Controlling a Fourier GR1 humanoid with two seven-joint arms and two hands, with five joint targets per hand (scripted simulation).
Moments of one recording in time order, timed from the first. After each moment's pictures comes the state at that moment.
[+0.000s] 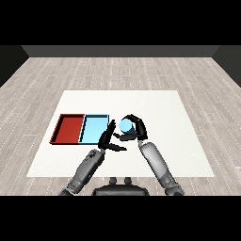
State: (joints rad) left arm -0.30 0.00 -0.42 -1.22 0.28 0.20 -0.27; right arm -0.40 0.00 0.32 -1.48 0.12 -0.33 -0.02
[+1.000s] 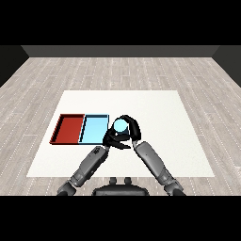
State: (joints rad) left arm -0.42 0.00 -0.49 -1.12 0.39 0.24 -0.34; right arm -0.46 0.00 0.43 -1.41 -0.06 -0.44 -0.09
